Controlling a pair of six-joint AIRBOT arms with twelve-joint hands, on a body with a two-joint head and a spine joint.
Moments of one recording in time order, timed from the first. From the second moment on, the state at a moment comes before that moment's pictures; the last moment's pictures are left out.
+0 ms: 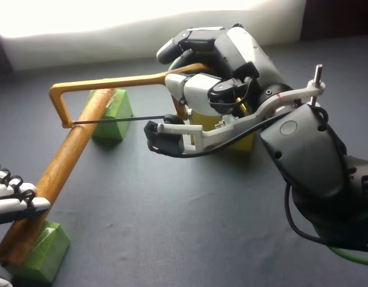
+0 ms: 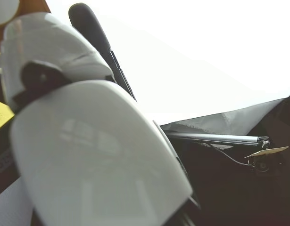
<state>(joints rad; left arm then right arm) 0.76 -0.37 0.72 0.92 -0.27 0.14 -0.33 -1.42 0.99 1.16 1.04 -0.92</state>
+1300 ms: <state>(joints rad) 0.75 -0.38 0.72 0.92 -0.26 0.14 -0.31 -1.64 1.12 1.27 1.11 -0.95</state>
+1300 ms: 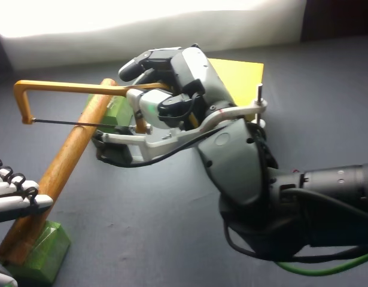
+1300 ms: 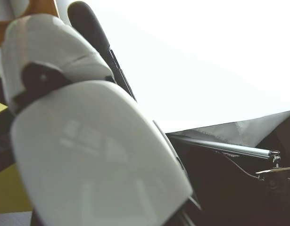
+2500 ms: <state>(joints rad) 0.75 -0.39 0.72 0.92 -0.25 0.14 -0.36 -1.55 1.10 1.25 1.10 -0.90</state>
